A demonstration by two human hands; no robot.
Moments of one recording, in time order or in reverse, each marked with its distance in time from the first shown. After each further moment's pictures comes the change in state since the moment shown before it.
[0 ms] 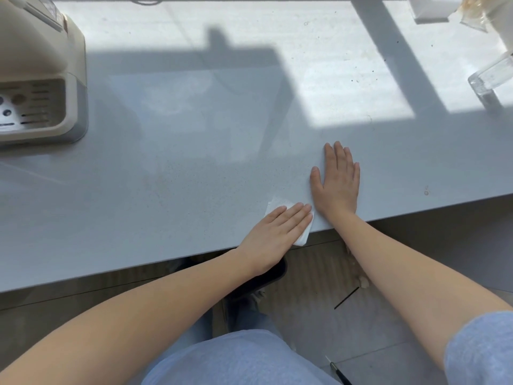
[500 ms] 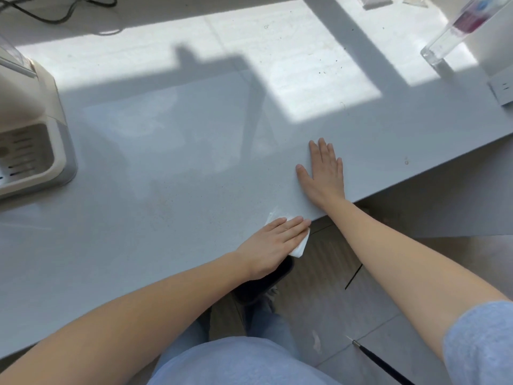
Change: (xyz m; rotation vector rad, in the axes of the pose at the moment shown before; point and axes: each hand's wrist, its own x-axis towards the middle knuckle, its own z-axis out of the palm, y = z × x) left_hand -0.024 -0.023 -0.006 -0.044 -0.182 0.292; right_hand -0.011 -0.016 -0.009 0.119 -0.142 0.148
